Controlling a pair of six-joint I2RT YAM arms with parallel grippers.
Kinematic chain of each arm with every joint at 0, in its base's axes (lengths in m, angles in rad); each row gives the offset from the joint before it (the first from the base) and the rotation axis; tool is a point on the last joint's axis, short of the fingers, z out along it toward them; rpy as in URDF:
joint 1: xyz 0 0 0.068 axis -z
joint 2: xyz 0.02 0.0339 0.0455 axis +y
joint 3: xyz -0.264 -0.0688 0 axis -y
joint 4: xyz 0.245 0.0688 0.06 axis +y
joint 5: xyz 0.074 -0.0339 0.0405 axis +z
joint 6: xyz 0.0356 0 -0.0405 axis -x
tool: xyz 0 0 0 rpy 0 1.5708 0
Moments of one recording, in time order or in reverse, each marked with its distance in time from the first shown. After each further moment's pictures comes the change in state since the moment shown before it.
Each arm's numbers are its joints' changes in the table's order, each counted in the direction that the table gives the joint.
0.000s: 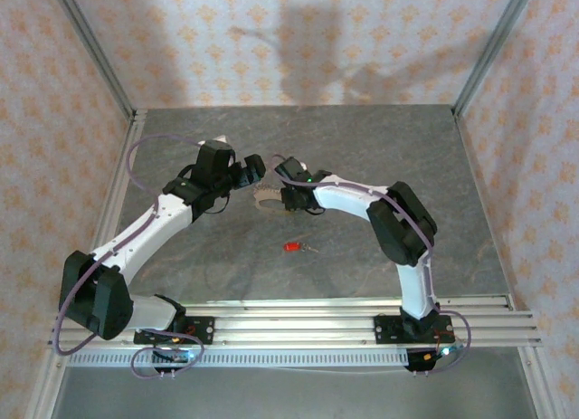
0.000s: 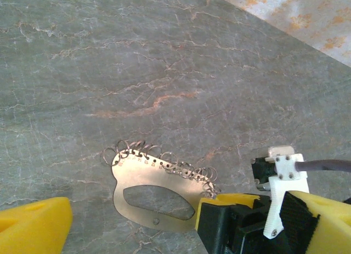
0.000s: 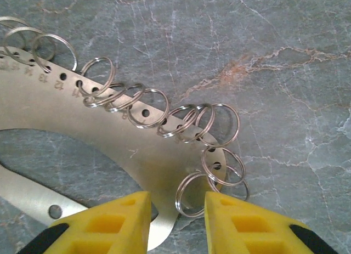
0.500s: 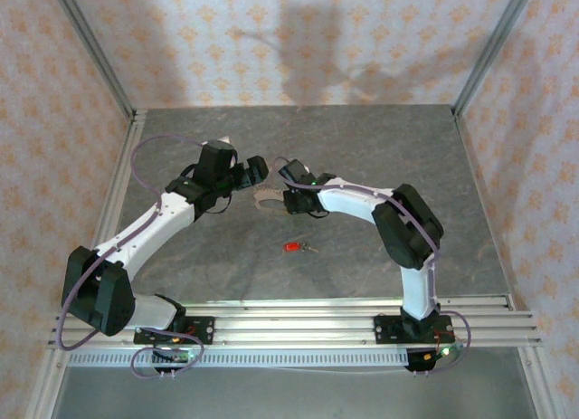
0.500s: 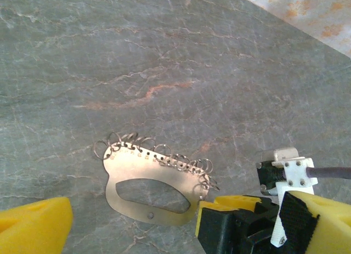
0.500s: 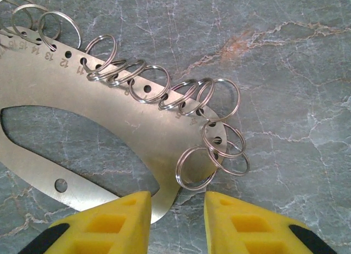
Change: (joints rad) left arm 0.000 0.024 0.001 -0.006 -0.035 0.000; right arm 0.003 -0.053 -0.065 -0.026 0.041 -0.014
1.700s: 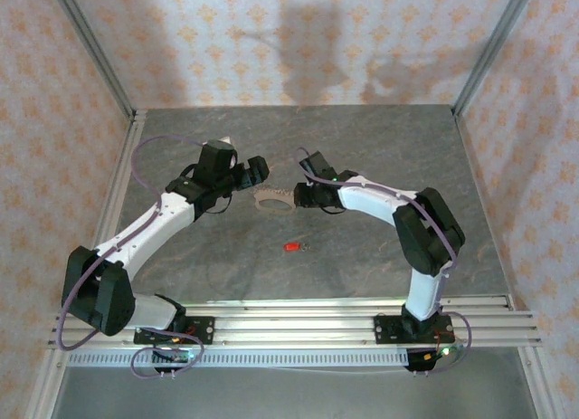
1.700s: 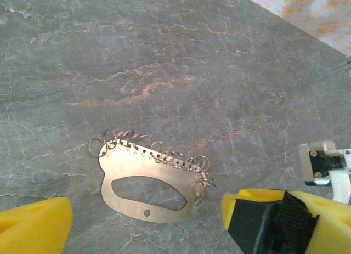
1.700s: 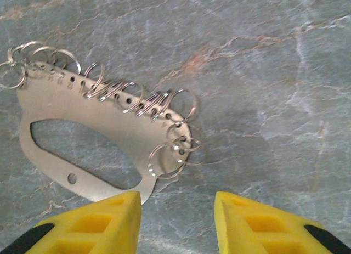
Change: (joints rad) left arm 0.000 0.001 0.000 -0.002 -0.027 0.000; right arm 0.093 -0.129 -0.114 -0.071 0.134 -0.024
